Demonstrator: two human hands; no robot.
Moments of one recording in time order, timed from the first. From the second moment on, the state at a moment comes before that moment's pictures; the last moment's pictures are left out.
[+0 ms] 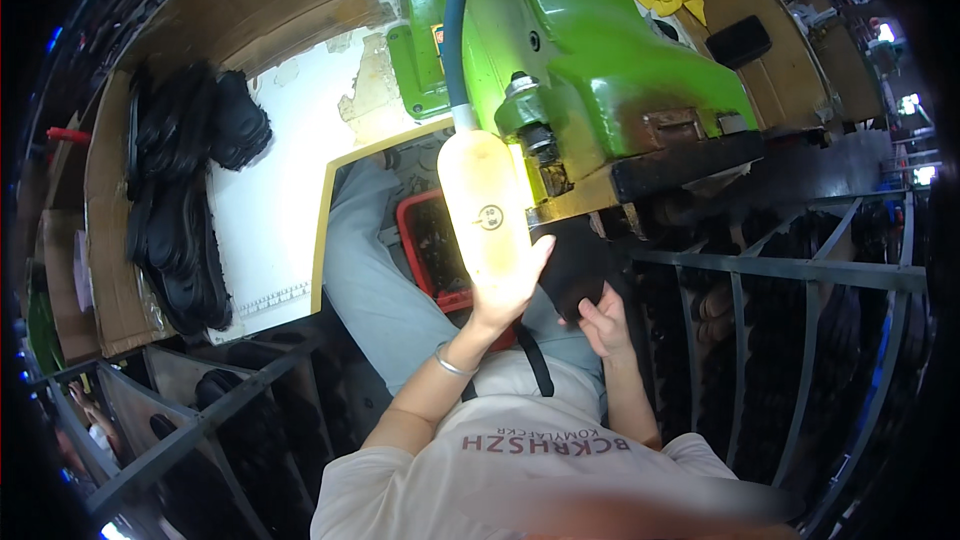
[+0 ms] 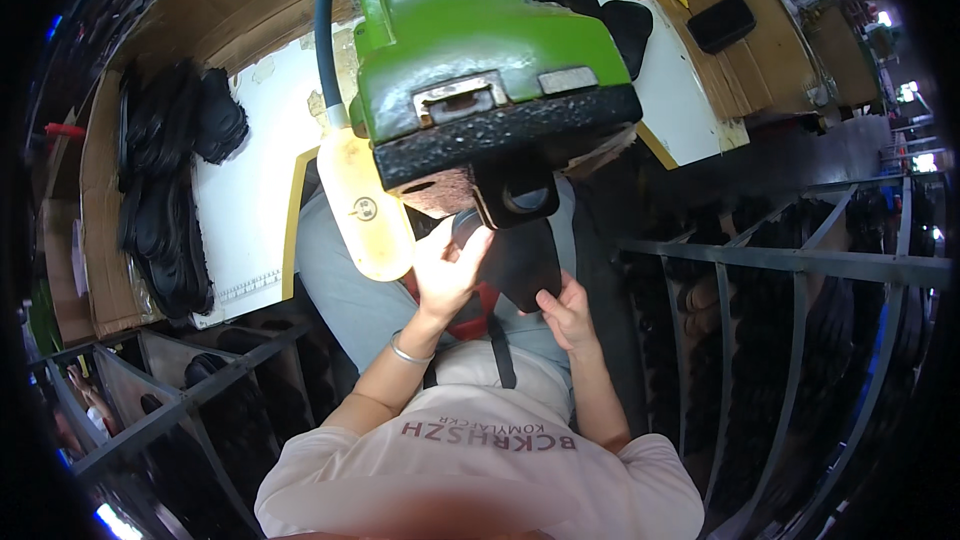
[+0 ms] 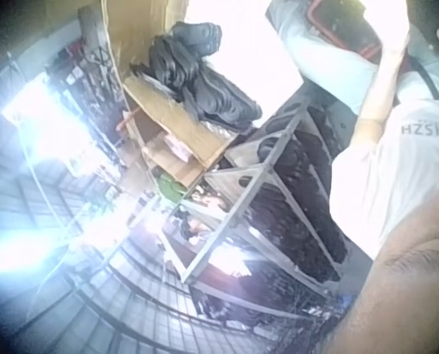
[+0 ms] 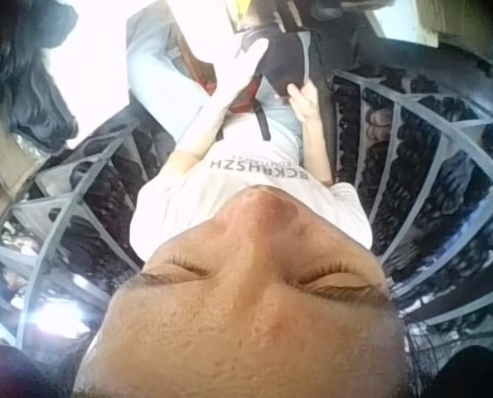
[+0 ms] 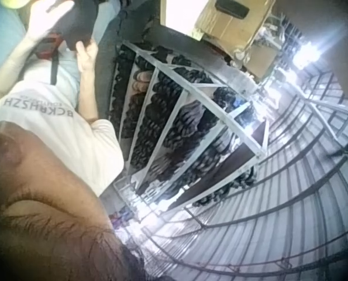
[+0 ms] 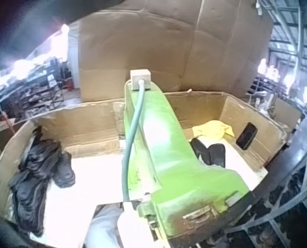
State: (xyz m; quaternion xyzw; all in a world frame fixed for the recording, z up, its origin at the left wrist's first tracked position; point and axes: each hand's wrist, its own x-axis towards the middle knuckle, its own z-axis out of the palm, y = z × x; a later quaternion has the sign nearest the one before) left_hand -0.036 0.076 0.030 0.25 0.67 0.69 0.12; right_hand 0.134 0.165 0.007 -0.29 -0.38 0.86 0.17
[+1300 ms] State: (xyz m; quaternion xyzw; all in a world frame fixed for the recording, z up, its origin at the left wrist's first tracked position) left_hand -0.046 0.086 0.069 0.25 0.66 0.70 0.08; right_hand 0.139 0.183 0.049 -0.34 -0.42 0.78 0.31
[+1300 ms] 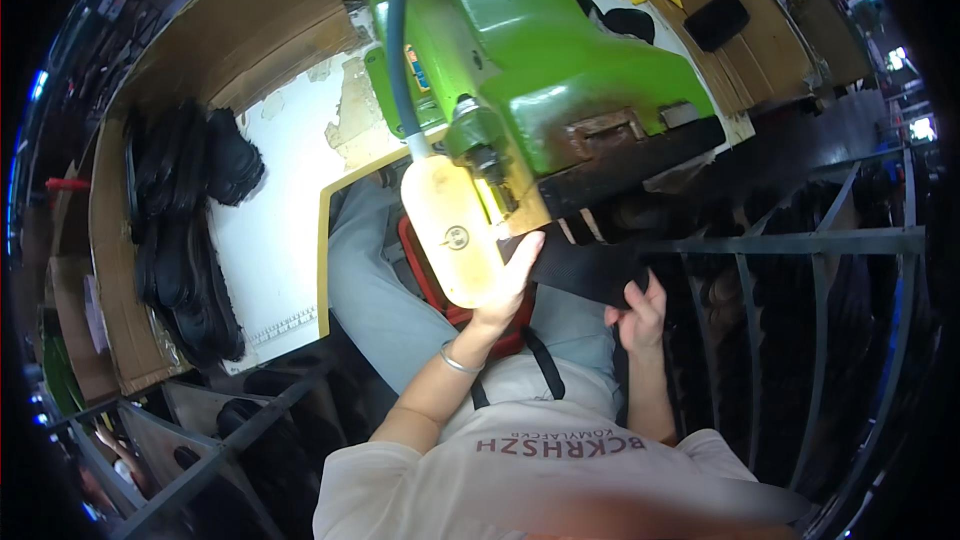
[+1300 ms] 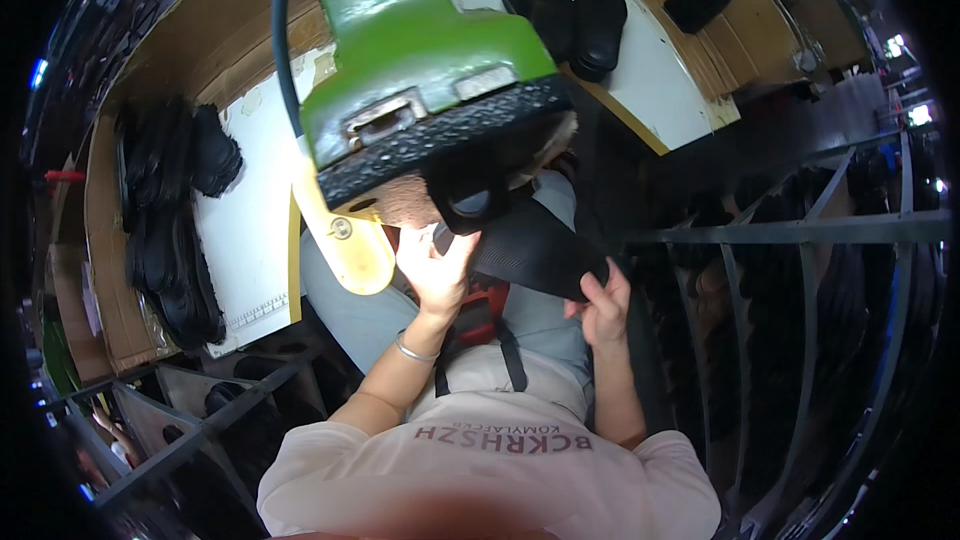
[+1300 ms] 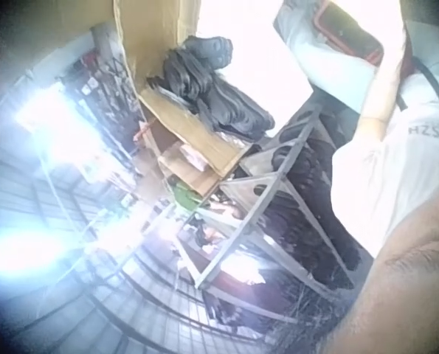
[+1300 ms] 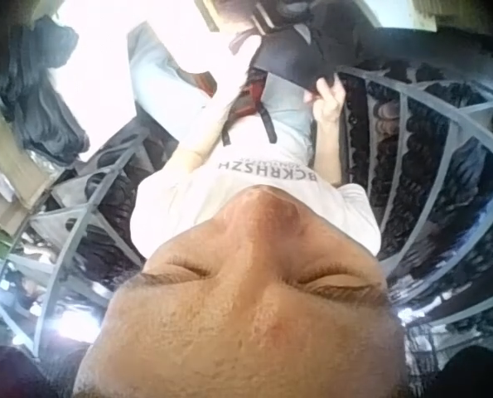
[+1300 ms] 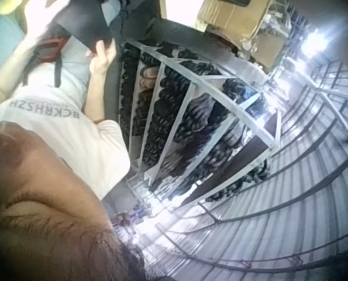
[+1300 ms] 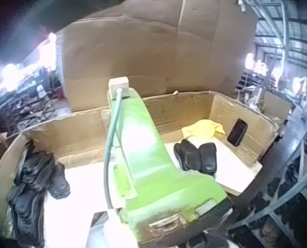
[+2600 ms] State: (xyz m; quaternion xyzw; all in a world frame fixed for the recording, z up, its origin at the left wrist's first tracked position) left_hand -0.035 0.034 0.022 0.31 0.64 0.66 0.24; right_hand 0.036 0.179 0.069 -0.21 -0.68 0.61 0.35
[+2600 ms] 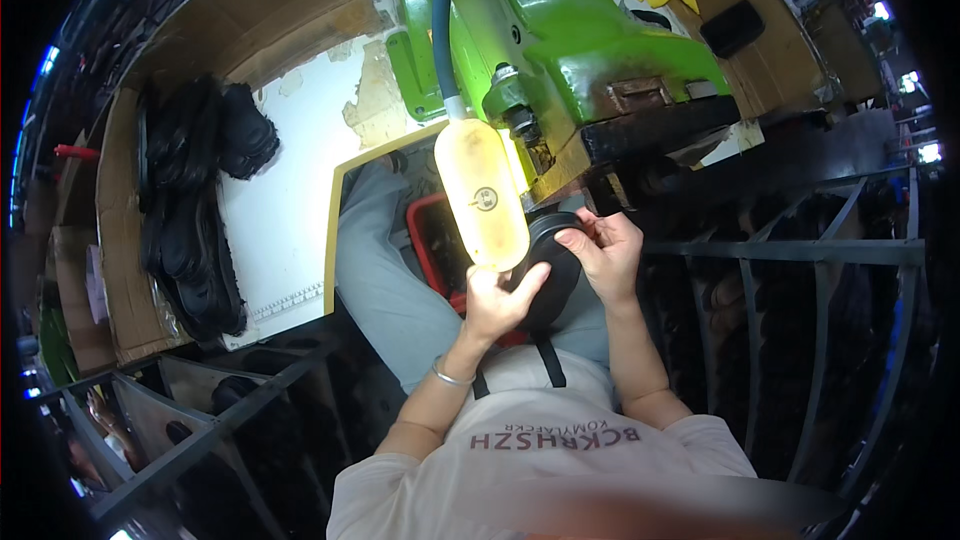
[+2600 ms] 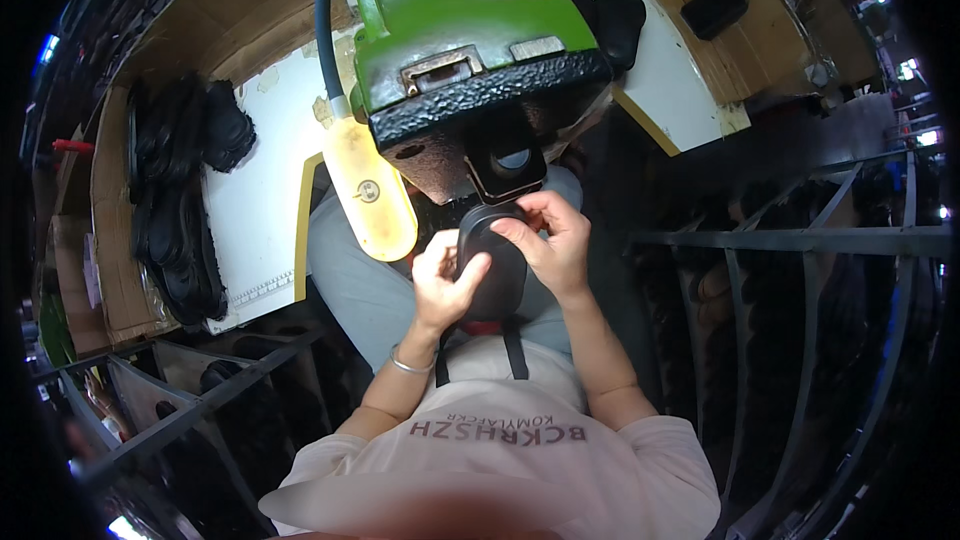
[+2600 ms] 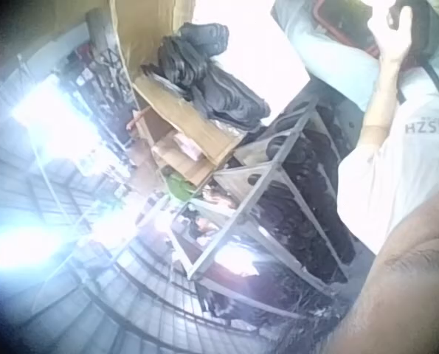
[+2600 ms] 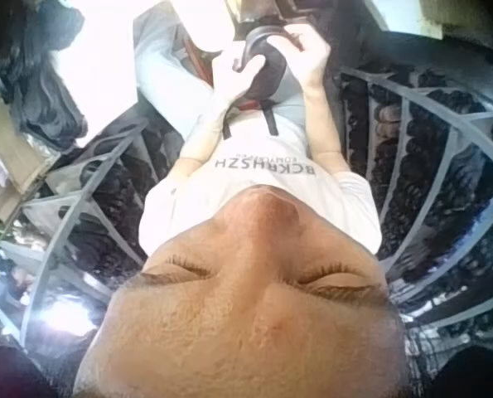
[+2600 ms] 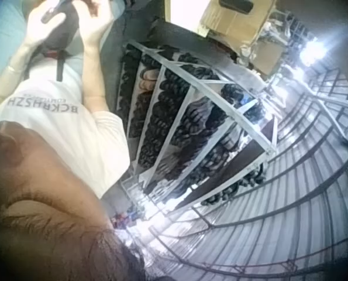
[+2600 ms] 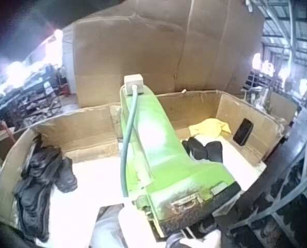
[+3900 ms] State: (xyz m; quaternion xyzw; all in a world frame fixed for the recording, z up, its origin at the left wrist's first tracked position) left_hand -0.099 -0.020 0.062 0.19 0.60 0.76 0.17; right_hand 0.022 0.184 0.057 -0.23 -0.61 0.60 0.47
